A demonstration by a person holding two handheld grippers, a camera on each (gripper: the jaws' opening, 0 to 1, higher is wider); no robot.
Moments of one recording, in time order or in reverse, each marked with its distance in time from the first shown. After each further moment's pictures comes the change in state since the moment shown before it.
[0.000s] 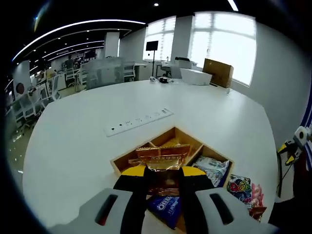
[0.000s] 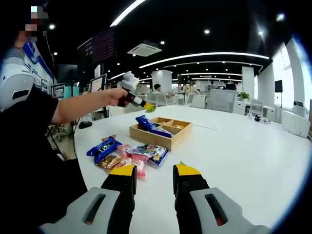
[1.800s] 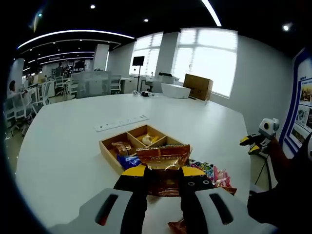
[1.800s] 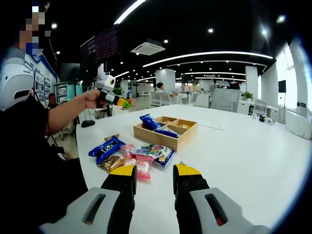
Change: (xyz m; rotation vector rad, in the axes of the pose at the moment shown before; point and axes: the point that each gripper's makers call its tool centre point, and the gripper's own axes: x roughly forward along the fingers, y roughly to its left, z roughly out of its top) left arm -0.105 -0.050 -0.040 0.004 -0.152 -0.155; right arm 0.014 0.012 -0.001 -0.008 0.012 0.034
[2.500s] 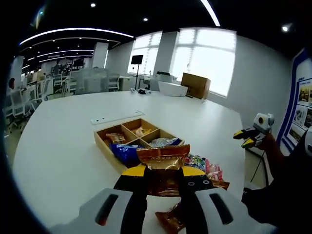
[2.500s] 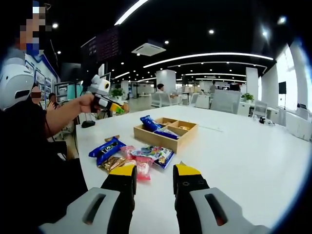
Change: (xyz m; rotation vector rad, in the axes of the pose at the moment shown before) left arm -0.014 -0.020 -0.021 -0.011 0.006 -0.016; right arm -0.002 -0.001 0.004 -0.009 -0.007 0.003
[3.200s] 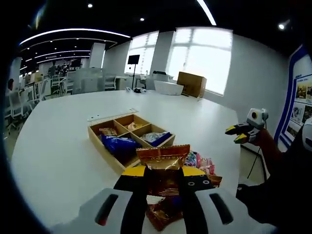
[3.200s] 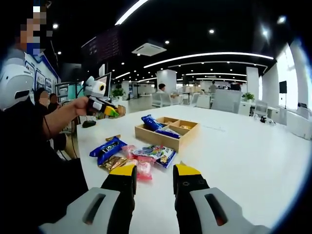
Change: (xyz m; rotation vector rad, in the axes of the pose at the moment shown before) left arm -0.009 -0.026 -0.021 0.012 0.004 -0.025; right arm 0.002 0.003 -0.003 0.005 -0.001 0.006
